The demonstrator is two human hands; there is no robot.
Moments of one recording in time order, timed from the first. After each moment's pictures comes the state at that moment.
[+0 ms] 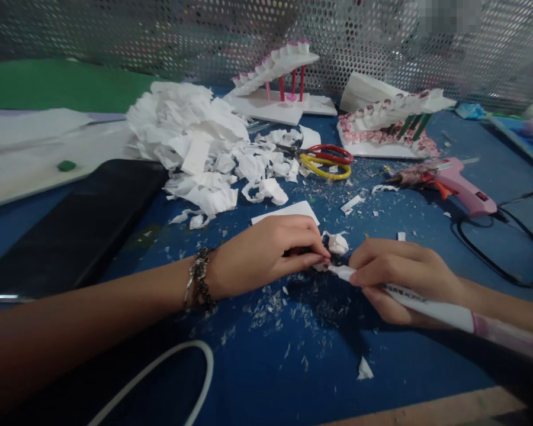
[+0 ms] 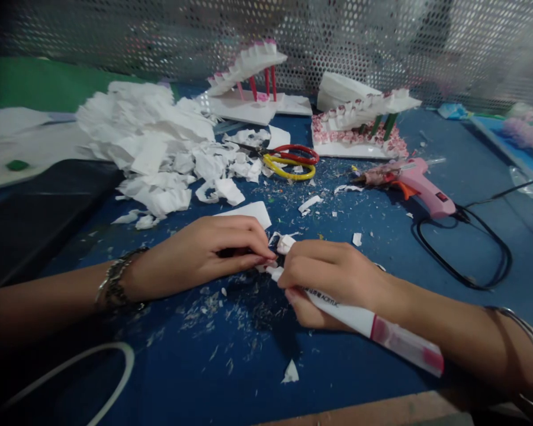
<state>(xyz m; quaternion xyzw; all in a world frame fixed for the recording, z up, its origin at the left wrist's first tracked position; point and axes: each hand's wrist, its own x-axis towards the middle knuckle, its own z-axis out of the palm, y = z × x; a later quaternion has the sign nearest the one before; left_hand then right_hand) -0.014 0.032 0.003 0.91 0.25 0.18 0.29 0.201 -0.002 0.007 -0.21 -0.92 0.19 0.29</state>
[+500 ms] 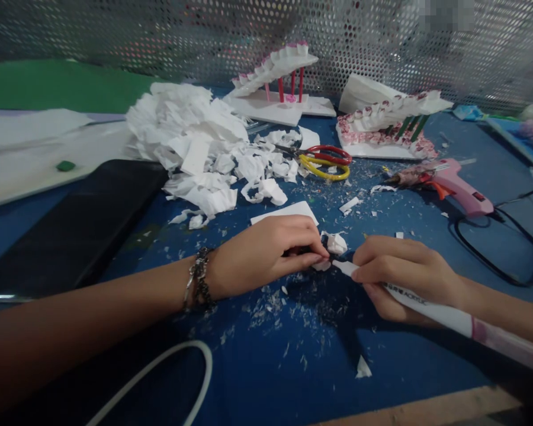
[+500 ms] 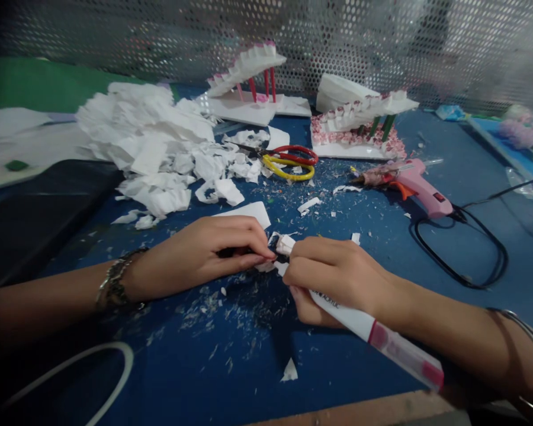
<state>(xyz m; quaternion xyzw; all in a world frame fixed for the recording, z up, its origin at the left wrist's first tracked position) -0.014 0.032 0.003 0.91 0.25 0.18 0.28 0.203 -0.004 0.006 -0.22 -0.93 0.13 0.28</state>
